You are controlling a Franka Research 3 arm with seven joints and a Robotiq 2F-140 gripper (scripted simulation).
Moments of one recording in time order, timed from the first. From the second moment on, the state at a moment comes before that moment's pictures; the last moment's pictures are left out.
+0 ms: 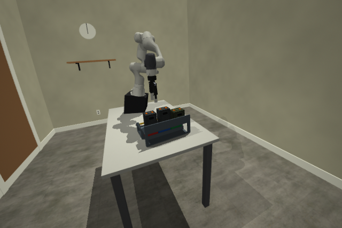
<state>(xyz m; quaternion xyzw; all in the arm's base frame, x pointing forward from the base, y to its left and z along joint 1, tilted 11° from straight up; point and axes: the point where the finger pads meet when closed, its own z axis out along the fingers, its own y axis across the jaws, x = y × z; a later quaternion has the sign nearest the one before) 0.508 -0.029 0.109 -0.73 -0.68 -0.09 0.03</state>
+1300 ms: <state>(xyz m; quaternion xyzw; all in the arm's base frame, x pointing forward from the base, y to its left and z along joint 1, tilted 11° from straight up) 0.520 -0.022 0.089 -0.73 -0.68 -0.09 0.03</state>
